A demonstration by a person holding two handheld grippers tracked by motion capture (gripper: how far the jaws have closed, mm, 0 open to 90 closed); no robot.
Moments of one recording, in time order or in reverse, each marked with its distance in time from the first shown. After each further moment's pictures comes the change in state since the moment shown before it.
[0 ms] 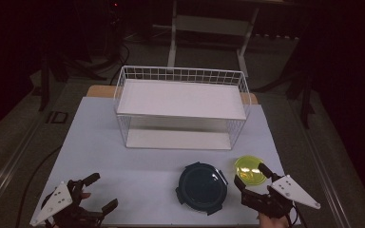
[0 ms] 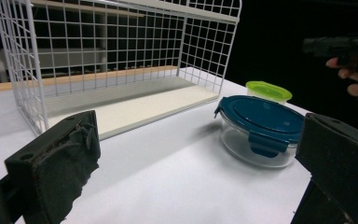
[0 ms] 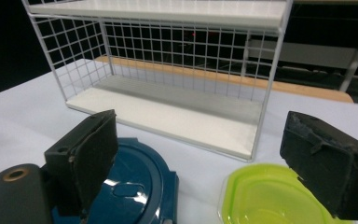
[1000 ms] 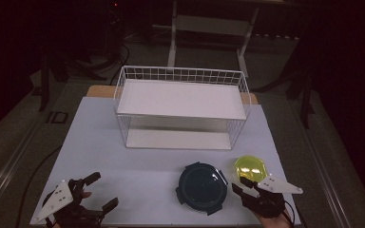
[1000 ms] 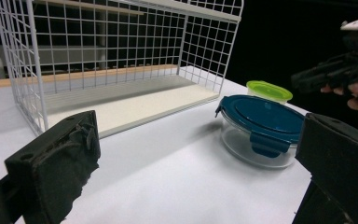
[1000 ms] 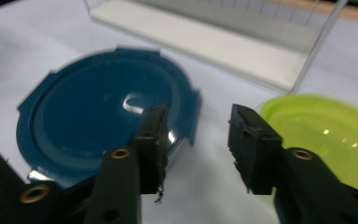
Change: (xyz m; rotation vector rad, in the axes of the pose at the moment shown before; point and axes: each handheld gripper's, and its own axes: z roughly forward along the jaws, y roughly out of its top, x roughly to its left) left arm 0.003 -0.001 0.002 0.004 -0.005 -0.014; right arm -0.012 -0.024 0.017 0.316 0.164 -0.060
